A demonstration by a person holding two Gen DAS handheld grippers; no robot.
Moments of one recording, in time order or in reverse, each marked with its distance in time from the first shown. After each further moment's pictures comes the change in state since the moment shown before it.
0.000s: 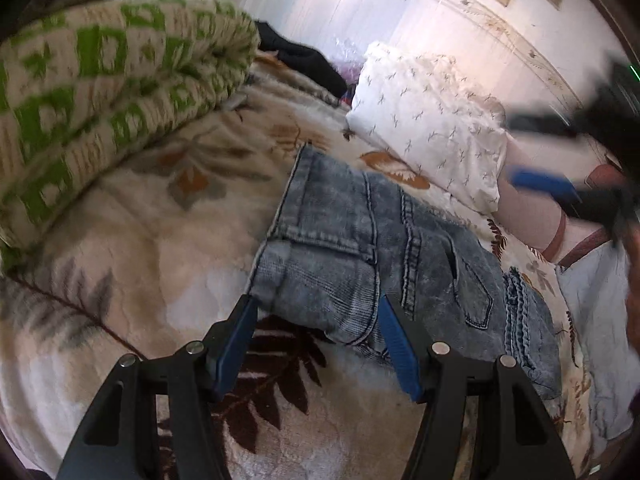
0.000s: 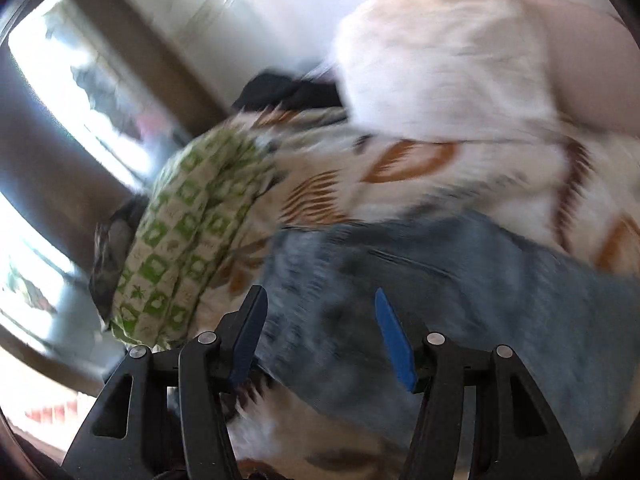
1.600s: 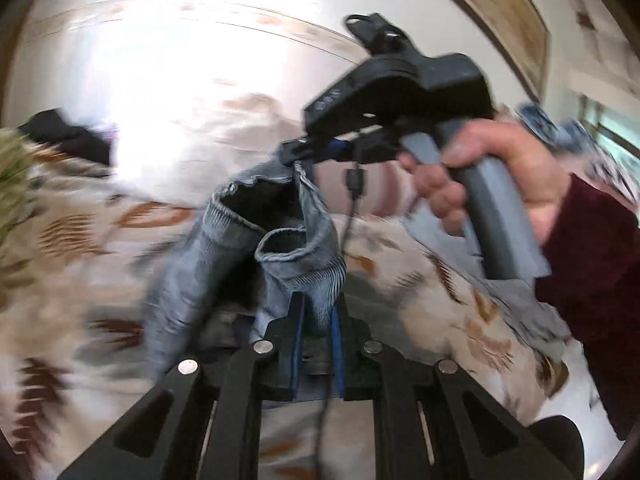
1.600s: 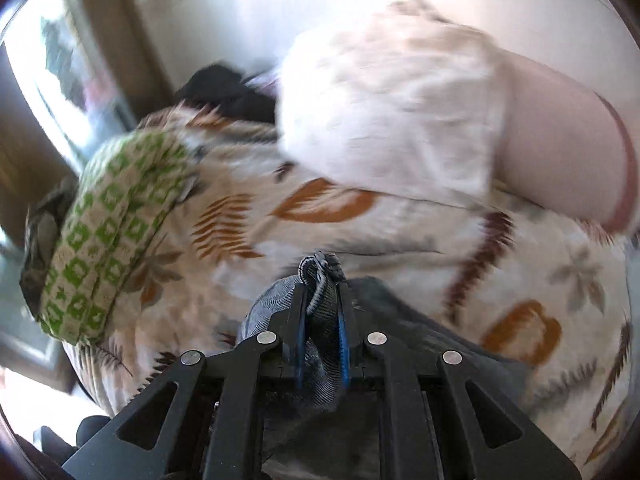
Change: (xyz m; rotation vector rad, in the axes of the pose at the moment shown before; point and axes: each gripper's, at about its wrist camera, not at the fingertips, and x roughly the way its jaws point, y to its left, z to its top) left arm -0.041 -0.201 -0.043 0.456 -0.082 -0.494; right arm -0.089 -0.097 0.022 -0.031 -0.067 -0.304
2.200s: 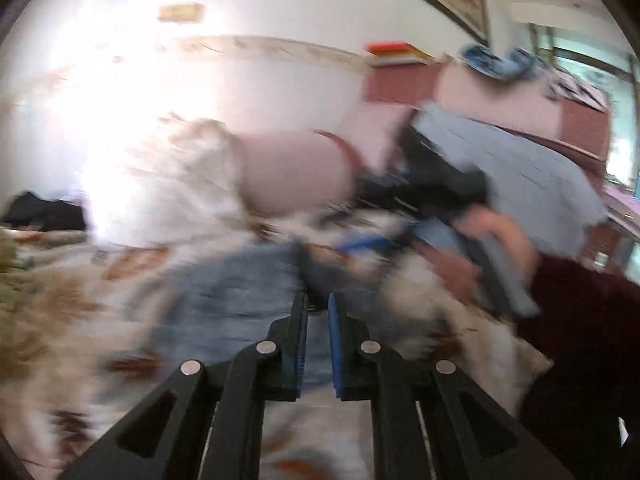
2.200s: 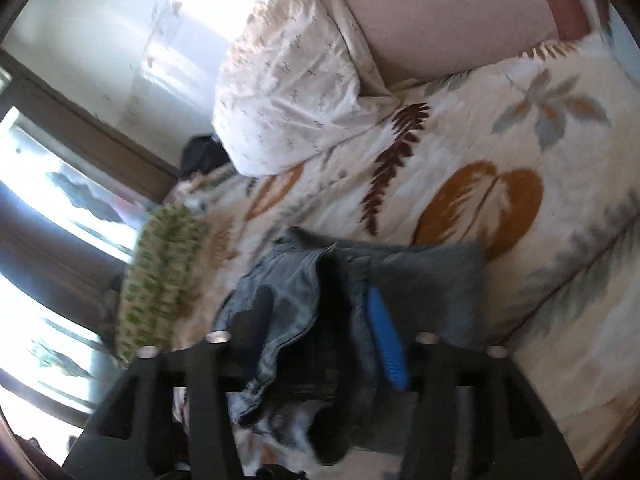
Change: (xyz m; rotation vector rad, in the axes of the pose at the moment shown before) left arm -0.032 -0.025 0.003 0.258 -0.015 0.065; right arm -0.005 -0.156 -0.113 0.439 -0.066 0.382
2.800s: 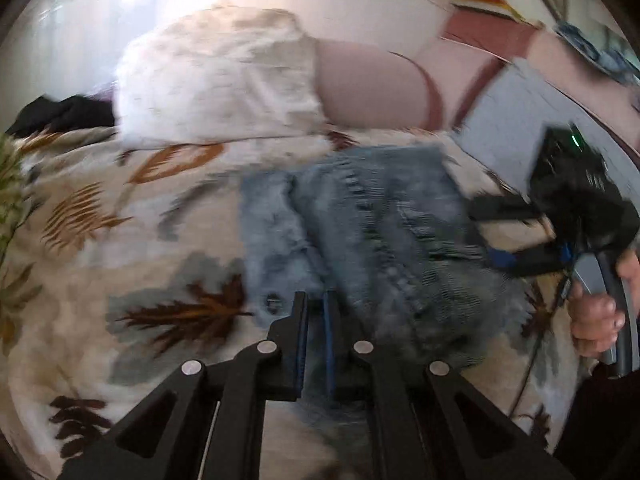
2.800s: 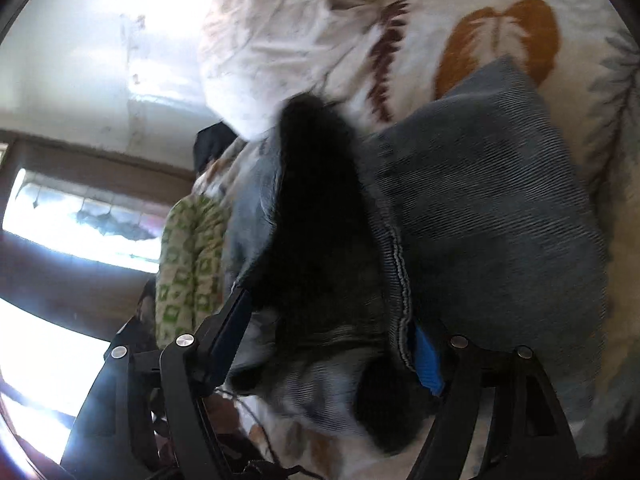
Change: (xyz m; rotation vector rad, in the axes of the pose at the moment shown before) left arm 0.094 0.081 -0.037 -0.124 0.318 0.017; right arm 0.054 -0.008 -0.056 0.194 0.110 0.133
